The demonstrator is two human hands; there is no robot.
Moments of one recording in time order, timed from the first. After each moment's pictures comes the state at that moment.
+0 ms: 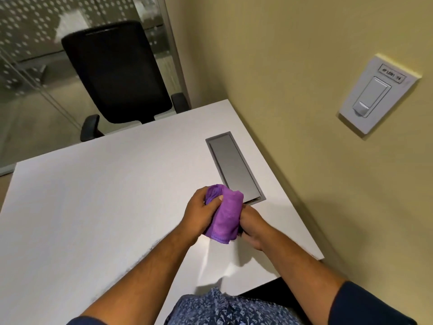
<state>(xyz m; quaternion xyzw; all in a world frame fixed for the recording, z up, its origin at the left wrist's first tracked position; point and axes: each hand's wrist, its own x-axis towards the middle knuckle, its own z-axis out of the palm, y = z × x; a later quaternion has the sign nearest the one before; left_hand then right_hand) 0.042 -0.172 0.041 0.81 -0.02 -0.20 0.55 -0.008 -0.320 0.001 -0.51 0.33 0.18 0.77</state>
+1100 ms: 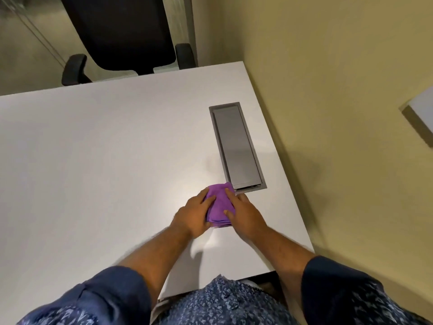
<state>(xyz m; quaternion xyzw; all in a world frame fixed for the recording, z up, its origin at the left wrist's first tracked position) 0.046 -0.151 -0.117 0.92 -0.25 -0.25 0.18 0.001 -0.356 -0.128 -0.92 0.06 0.21 0.33</state>
